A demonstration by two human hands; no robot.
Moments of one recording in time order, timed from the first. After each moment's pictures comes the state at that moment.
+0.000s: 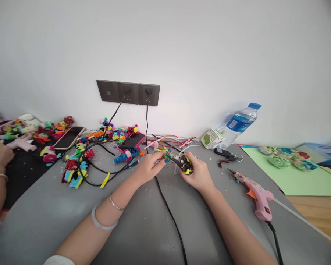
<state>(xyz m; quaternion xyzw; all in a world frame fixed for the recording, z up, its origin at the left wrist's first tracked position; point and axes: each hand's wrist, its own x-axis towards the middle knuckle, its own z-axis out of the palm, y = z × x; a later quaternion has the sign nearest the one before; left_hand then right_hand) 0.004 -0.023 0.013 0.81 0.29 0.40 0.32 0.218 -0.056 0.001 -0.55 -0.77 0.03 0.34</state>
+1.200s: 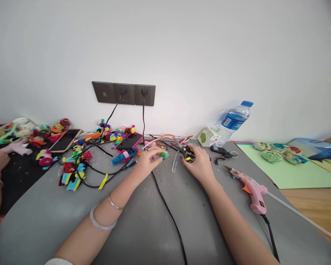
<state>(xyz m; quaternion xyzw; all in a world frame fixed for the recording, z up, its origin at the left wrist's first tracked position) 0.006 -0.008 -0.002 0.76 0.32 0.44 0.37 0.241 -0.033 -0.015 -0.64 -0.69 -0.05 0.34</state>
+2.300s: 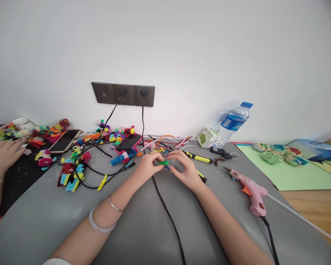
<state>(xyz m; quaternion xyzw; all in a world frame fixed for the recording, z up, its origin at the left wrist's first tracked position) 0.013 -0.012 -0.007 0.77 0.37 0.39 0.34 0.201 -0.048 -0.001 -0.39 -0.78 0.18 0.45</state>
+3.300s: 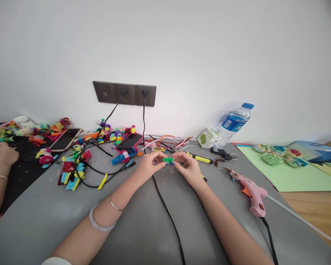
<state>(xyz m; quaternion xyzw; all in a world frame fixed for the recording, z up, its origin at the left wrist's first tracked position) 0.015 -0.015 0.001 0.74 0.33 0.41 0.41 0.207 -0.041 -0.013 -0.40 -0.66 0.36 0.53</state>
